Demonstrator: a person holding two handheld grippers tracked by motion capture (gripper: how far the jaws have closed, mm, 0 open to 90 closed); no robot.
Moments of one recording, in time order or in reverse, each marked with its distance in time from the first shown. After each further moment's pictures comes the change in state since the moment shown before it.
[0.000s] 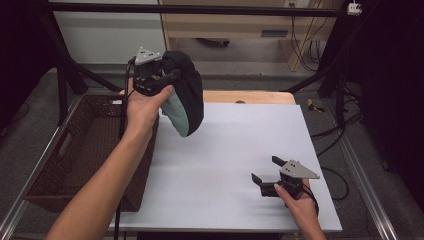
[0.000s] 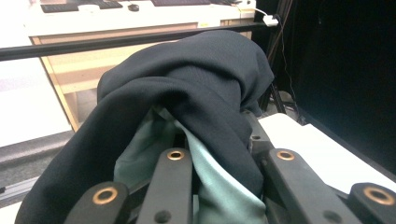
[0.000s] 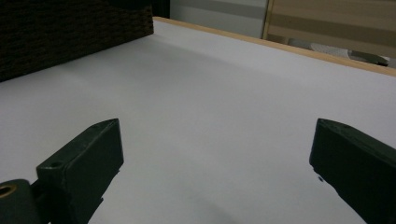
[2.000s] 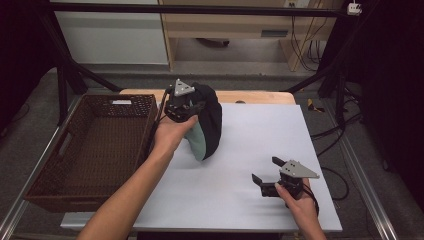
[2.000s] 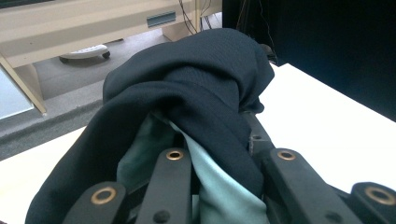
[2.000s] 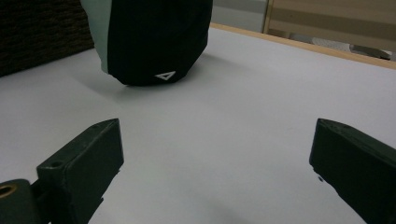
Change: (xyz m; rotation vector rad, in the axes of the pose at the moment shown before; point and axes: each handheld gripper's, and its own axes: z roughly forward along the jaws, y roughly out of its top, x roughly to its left) left arm -0.046 -0.068 0.050 0.147 -0.092 0.083; right arm -0.001 -0.002 0.001 0.017 0.001 0.003
